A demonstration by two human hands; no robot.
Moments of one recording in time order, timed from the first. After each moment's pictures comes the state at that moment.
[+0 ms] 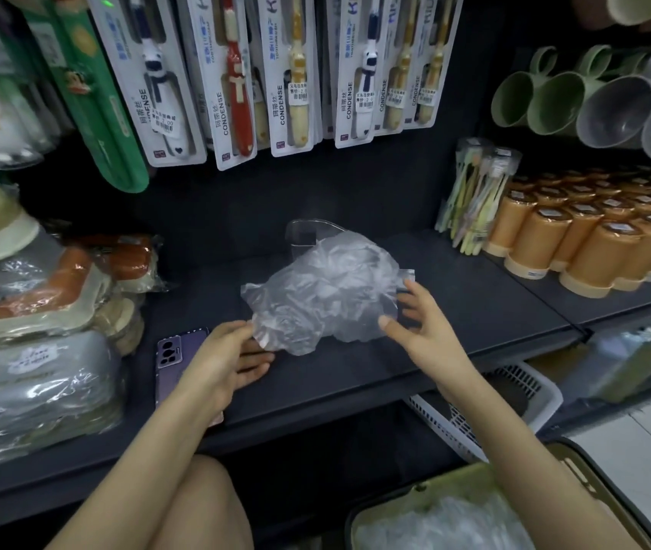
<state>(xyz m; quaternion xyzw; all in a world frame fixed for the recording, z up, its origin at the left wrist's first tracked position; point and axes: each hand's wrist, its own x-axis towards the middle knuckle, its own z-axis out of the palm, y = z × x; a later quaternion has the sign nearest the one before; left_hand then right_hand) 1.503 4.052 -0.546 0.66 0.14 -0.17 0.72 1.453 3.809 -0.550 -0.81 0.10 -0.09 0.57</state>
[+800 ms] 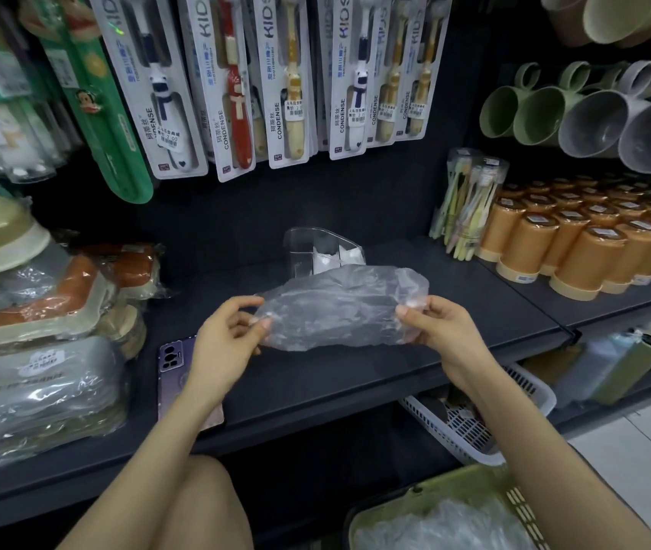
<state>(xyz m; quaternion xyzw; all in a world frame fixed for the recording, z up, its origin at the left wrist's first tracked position) 1.501 4.054 -0.546 0.79 -0.09 0.07 0.60 1.455 3.783 -0.543 -0.69 0.11 -0.10 0.71</state>
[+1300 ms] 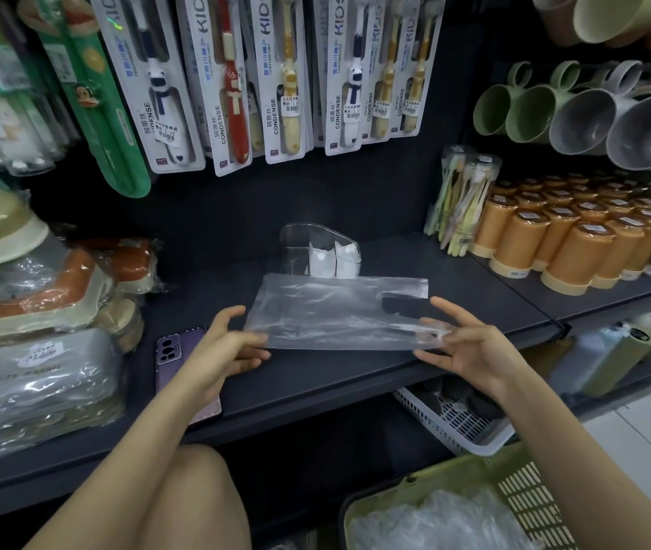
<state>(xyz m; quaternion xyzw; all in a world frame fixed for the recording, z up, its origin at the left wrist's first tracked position) 1.501 4.061 -0.547 0.71 0.05 -0.16 0.69 1.429 3.734 -0.558 -0.51 0.16 0.02 0.85</state>
